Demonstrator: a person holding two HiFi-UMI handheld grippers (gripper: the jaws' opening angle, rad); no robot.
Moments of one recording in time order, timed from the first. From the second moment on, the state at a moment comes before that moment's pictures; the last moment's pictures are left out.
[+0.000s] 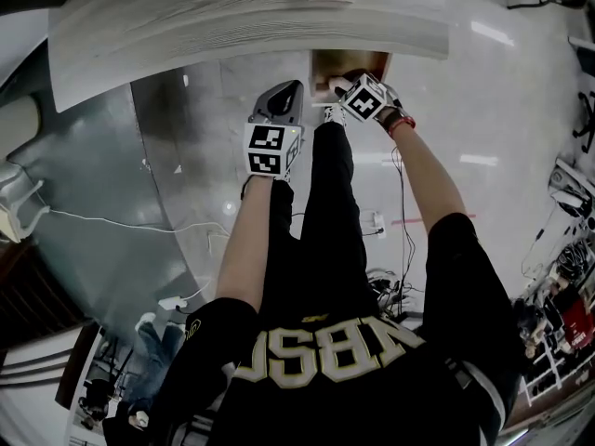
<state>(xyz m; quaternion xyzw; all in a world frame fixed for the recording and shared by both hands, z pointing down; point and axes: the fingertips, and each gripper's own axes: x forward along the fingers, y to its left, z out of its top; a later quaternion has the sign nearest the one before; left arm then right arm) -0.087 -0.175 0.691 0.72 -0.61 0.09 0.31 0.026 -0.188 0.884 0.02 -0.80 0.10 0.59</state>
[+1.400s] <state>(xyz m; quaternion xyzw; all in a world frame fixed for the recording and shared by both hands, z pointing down) -0.100 -0.168 0.690 0.72 -0.61 0.12 0.31 0.032 -0.186 0.877 0.09 -0.80 0.19 0.56</state>
